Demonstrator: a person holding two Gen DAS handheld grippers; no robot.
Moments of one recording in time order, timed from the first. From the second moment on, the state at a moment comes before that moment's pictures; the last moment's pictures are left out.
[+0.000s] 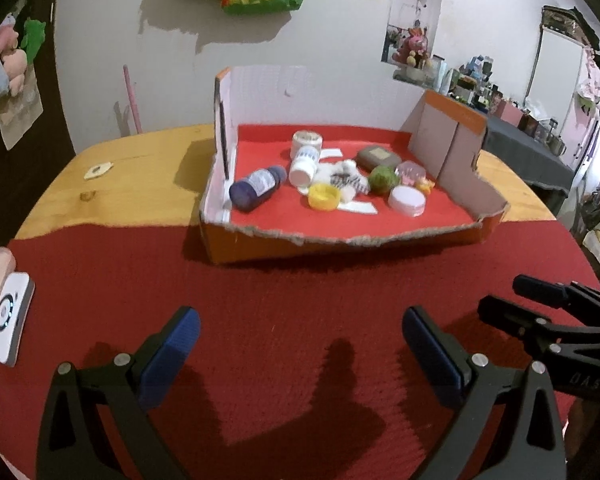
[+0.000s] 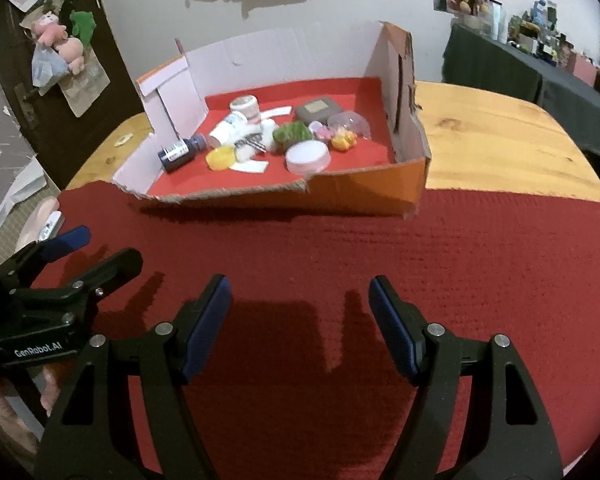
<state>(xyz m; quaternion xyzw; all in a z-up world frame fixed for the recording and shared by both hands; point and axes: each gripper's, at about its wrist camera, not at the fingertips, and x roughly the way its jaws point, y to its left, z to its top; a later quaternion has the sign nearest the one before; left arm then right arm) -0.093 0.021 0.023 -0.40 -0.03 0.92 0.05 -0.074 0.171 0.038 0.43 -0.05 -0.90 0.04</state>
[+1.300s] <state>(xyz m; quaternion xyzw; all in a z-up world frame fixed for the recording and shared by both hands) -0.085 0.019 -0.007 -0.43 -0.02 0.90 0.05 -0.063 0.170 0.012 0.41 -0.03 -0.91 0.01</state>
